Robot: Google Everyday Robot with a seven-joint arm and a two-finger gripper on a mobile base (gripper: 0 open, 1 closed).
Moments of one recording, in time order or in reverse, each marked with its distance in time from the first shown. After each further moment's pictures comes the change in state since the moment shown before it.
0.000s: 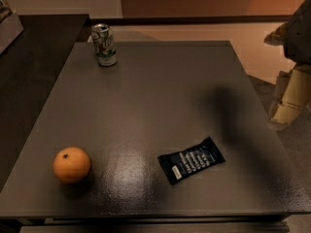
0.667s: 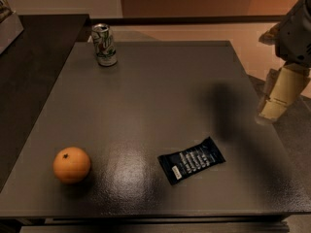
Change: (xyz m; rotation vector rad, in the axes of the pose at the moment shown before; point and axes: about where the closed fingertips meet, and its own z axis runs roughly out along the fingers) arm -0.010 -0.011 0.012 0.013 -0.039 0.029
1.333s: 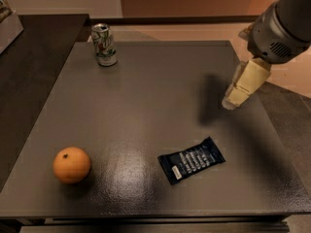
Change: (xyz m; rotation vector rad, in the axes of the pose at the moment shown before) arm -0.036 -0.037 0.037 0.048 -0.152 0.063
